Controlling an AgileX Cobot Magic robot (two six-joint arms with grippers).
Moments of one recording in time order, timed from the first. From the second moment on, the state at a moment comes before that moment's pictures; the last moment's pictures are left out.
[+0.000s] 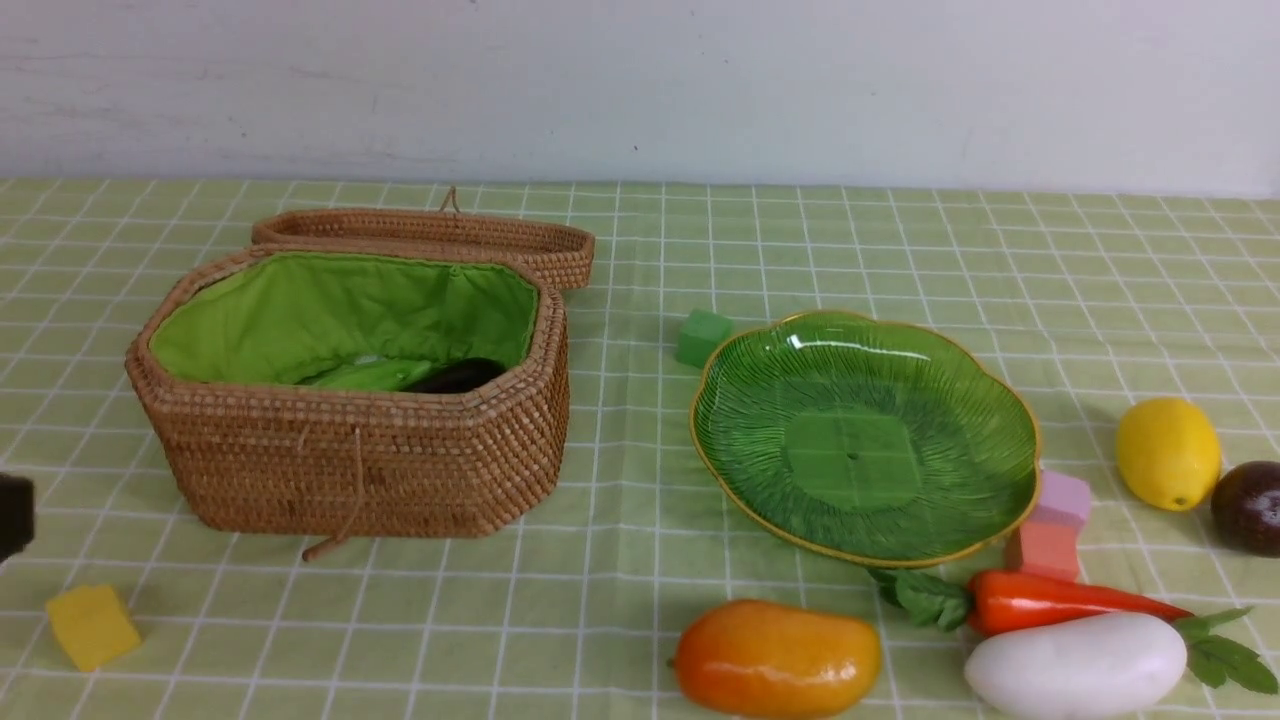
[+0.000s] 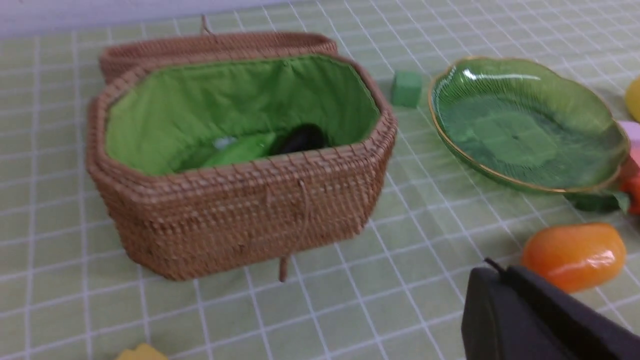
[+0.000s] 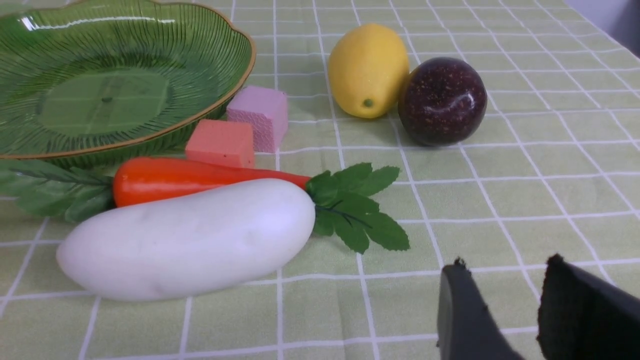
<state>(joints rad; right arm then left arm) -0.04 -0.01 0.02 -0.19 0.39 0.16 -0.25 0.43 -0.71 -0.16 0.72 0.05</state>
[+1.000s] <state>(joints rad) -0.04 -0.01 0.02 -0.19 0.39 0.16 -0.14 -0.01 0.02 -0.08 0.43 0.05</state>
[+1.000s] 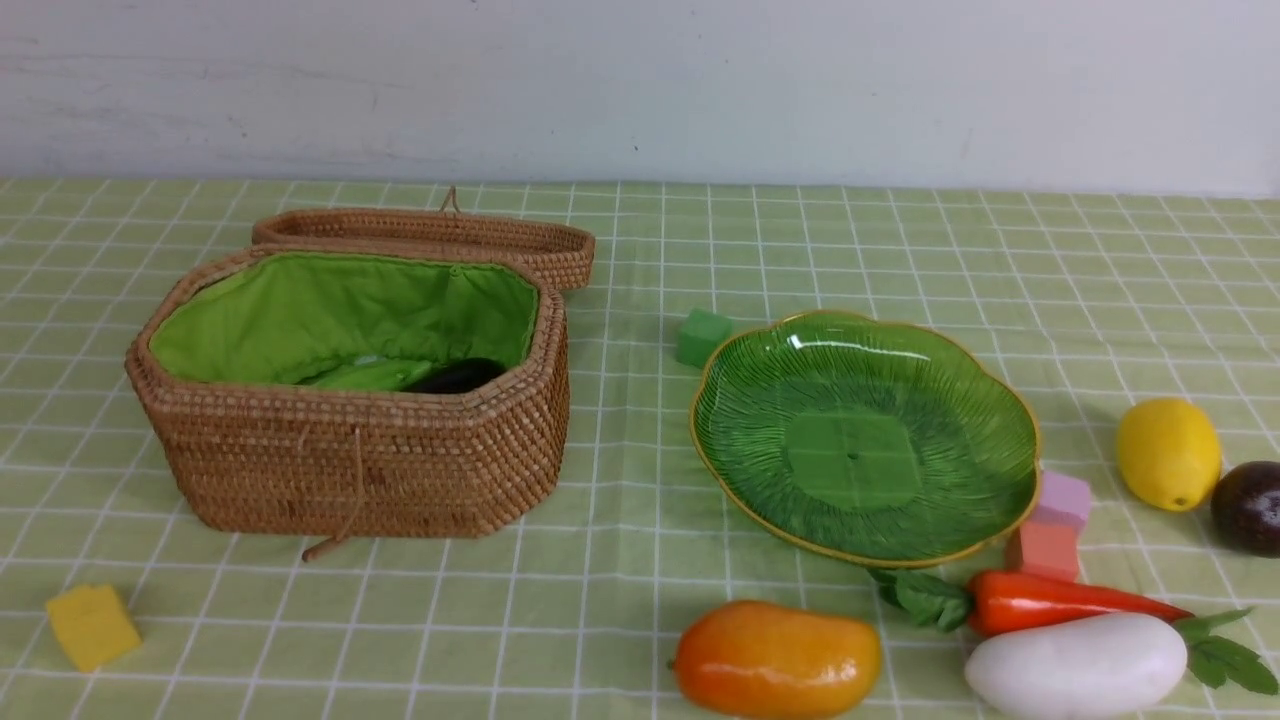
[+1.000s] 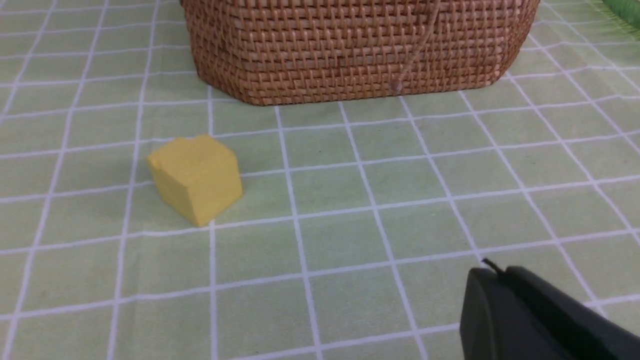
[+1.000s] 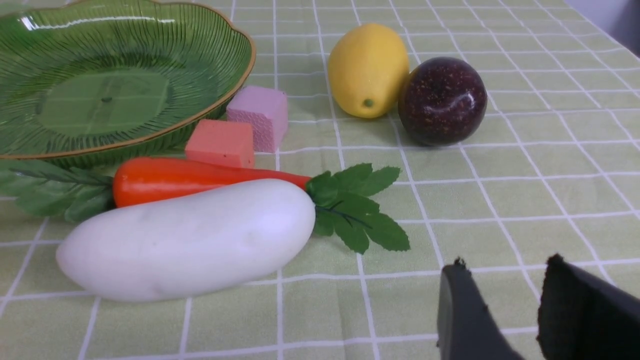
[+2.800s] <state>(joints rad) -0.04 0.00 -0.24 -0.10 -0.48 0.40 -0.14 -0.01 0.02 -0.04 0.42 0.05</state>
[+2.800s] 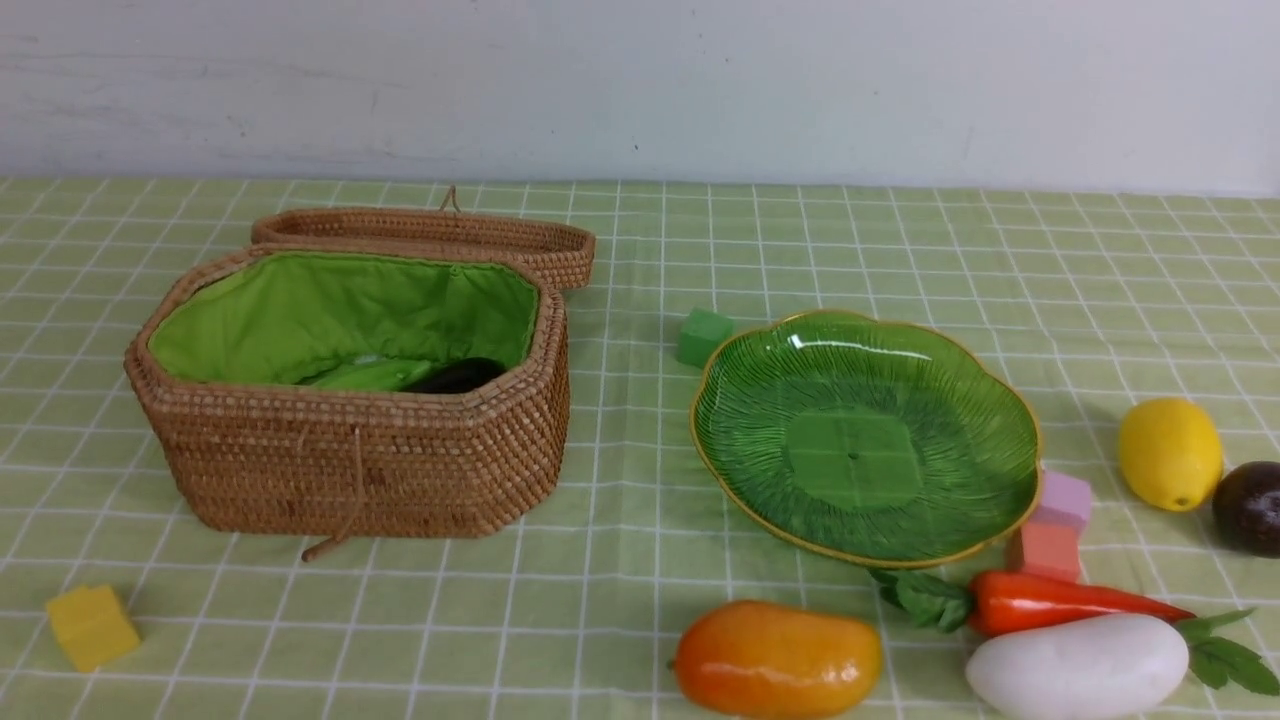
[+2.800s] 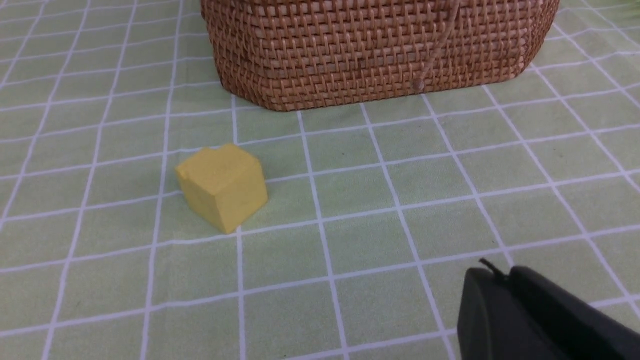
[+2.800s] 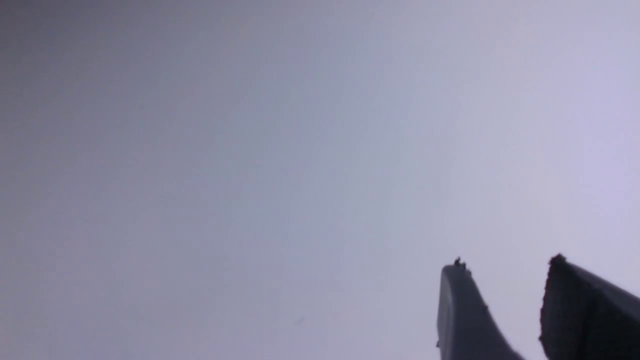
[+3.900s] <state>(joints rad) 0.29 1.33 -0.82 0.05 0.84 -0.44 -0.14 -0.01 0.02 -0.04 0.42 0.05</state>
